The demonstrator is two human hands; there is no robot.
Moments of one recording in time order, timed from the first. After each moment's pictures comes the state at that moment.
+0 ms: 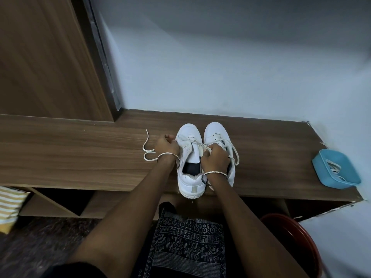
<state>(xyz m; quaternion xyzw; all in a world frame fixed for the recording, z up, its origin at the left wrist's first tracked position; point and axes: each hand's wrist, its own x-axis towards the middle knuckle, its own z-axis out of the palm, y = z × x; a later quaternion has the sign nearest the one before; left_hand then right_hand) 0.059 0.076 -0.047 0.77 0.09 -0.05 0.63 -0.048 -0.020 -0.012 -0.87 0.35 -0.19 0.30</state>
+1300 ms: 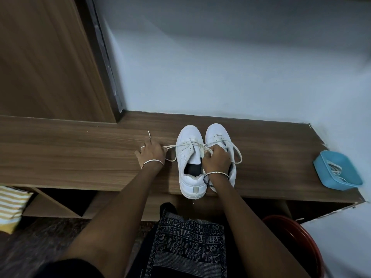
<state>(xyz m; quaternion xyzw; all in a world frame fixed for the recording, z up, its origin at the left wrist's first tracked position) 0.065 0.127 -0.060 0.99 -0.04 0.01 0.15 -0.046 -0.024 -0.019 -0.87 0.34 -0.19 0.32</state>
